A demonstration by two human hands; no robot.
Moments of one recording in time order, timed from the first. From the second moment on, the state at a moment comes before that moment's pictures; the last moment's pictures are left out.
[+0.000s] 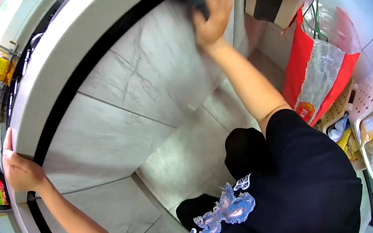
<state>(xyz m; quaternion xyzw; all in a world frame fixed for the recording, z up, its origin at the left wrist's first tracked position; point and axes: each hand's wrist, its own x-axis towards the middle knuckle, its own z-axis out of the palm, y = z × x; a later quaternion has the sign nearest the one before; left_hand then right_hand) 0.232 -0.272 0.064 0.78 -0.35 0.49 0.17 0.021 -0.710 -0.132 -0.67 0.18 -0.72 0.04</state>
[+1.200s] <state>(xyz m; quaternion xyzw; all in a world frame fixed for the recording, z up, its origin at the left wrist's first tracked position) 0.236 -0.324 0.027 0.69 -0.38 0.61 0.13 0.206 -0.367 -0.381 -0.12 -0.37 -0.03 -0.92</state>
